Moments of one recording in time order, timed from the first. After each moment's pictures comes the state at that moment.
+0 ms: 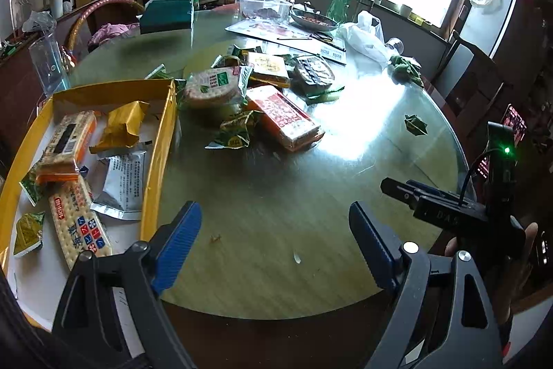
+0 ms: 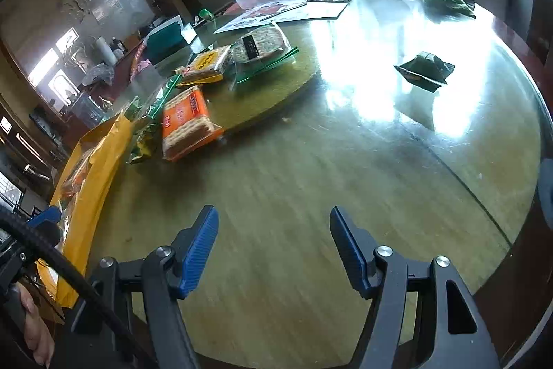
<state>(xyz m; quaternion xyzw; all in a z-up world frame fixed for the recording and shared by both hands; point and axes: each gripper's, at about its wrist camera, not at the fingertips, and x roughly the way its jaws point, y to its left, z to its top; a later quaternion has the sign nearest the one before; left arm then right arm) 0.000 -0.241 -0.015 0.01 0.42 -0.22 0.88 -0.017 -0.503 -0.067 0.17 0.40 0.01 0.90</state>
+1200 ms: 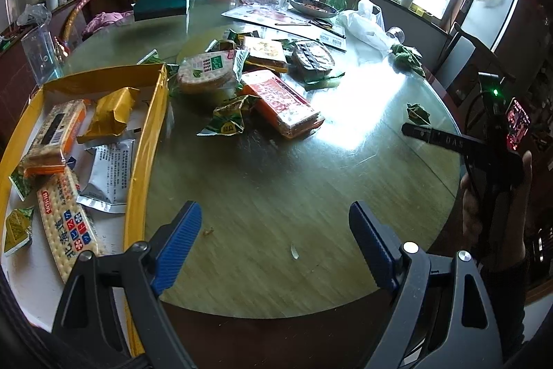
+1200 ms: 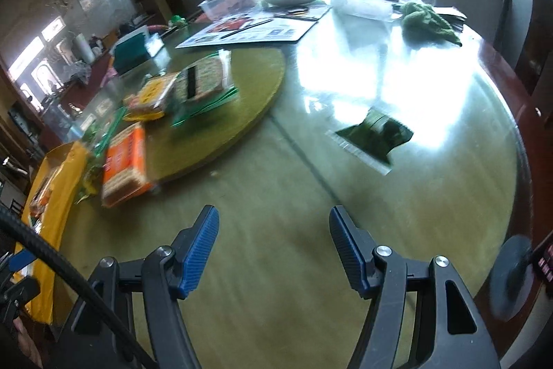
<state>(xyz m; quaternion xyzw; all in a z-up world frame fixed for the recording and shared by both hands) 0.008 -0.247 -0.028 0.01 0.44 -0.23 0.87 0.027 -0.567 -0.052 0.13 0.41 -0.02 0.90</state>
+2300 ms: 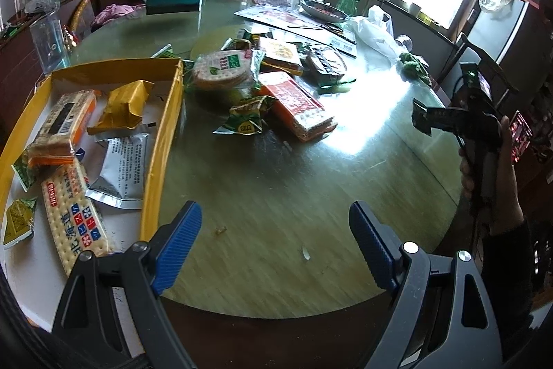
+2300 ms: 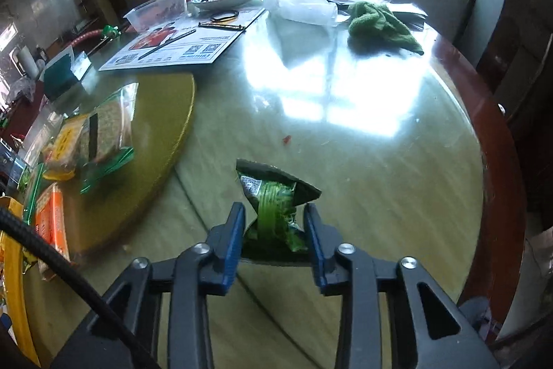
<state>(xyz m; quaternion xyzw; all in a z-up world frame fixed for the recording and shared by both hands) 0.013 -0.232 -0.031 -0.01 0.44 -0.21 0.87 0.085 -0.620 -0.050 0.12 0.44 -0.13 0.88</state>
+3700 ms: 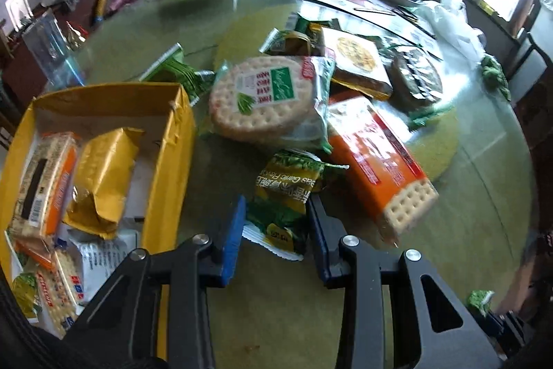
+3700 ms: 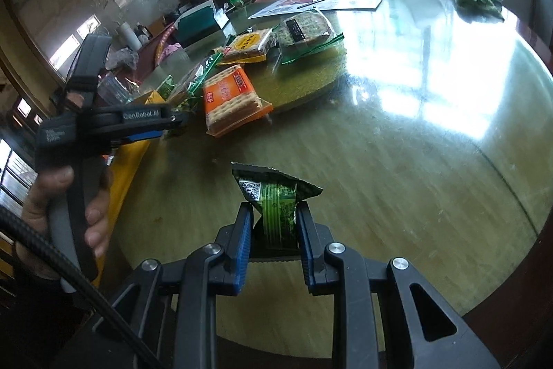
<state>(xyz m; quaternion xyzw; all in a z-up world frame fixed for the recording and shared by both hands) 0.132 -0.260 -0.067 0.02 0.50 -0.11 0.86 -0.022 -0.474 -0.067 0.17 0.41 0.07 0.89</state>
